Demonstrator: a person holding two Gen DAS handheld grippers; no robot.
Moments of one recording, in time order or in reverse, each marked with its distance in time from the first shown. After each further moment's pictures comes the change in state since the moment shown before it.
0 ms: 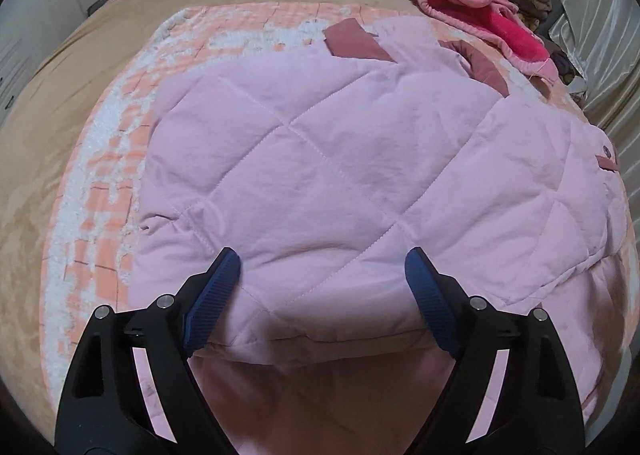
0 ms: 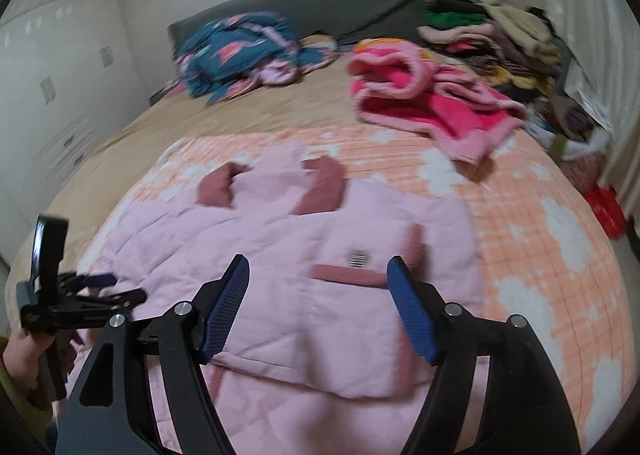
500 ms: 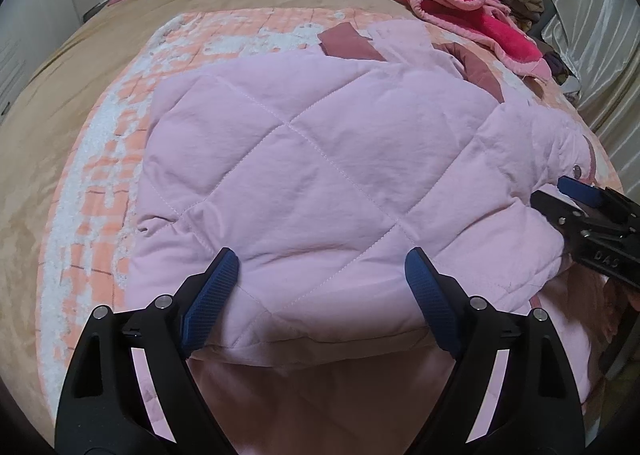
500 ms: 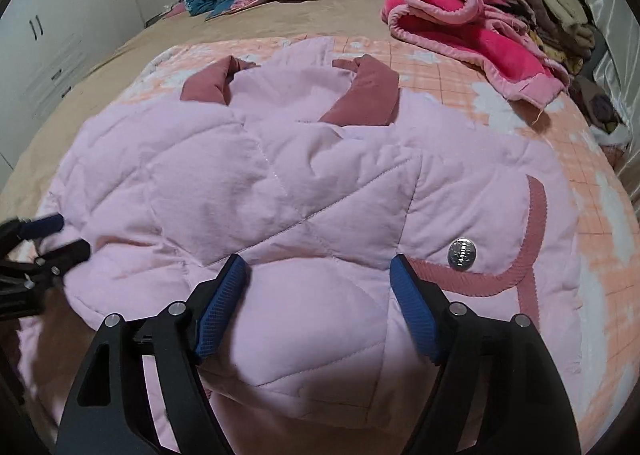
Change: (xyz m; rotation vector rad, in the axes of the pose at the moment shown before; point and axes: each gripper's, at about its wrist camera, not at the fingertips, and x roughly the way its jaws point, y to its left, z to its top) left arm -0.001 0.000 -0.003 0.012 -0.027 -0.016; right arm 0.107 0.024 -0.030 -0.044 0.227 -0.072
